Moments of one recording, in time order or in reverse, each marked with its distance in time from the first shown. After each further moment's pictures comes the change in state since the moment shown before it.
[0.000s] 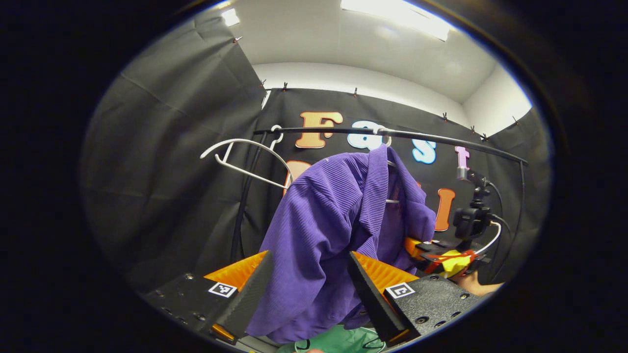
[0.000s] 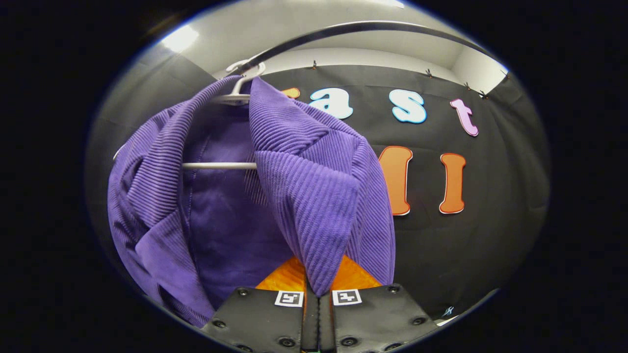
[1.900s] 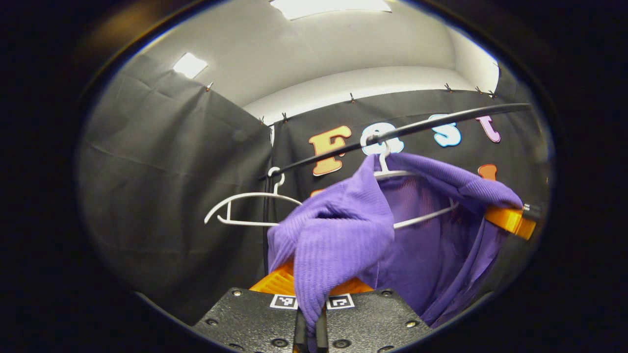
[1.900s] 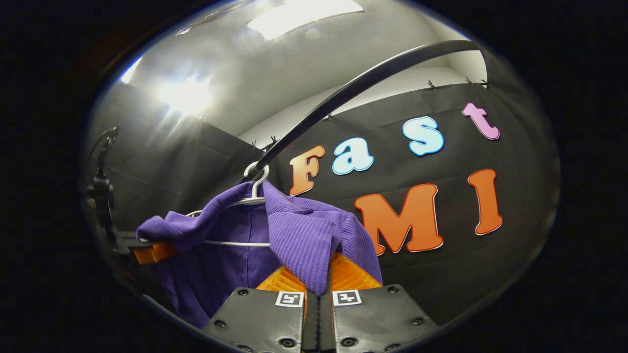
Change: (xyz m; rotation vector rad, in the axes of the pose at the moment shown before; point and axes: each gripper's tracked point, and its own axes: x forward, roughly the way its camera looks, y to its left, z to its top) left arm 0.046 -0.032 0.091 0.355 -0.148 0.257; right arm -0.064 -0.050 0.087 0.193 -0.267 0.277
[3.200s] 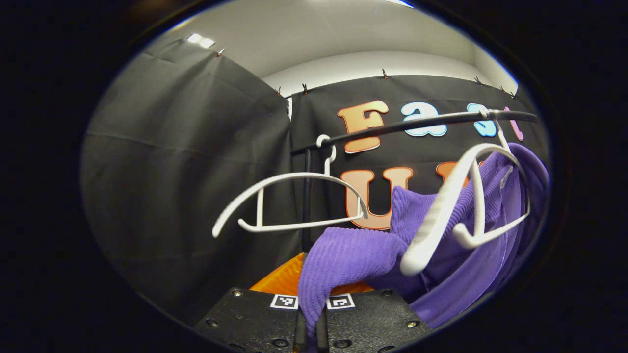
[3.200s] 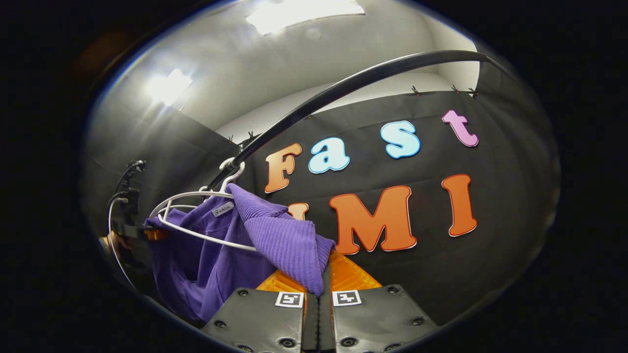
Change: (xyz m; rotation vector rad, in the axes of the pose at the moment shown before) left arm 0.129 0.108 -0.104 -0.089 0.188 -0.004; right arm 0.001 -0.012 -0.003 -0.045 0.008 -0.143
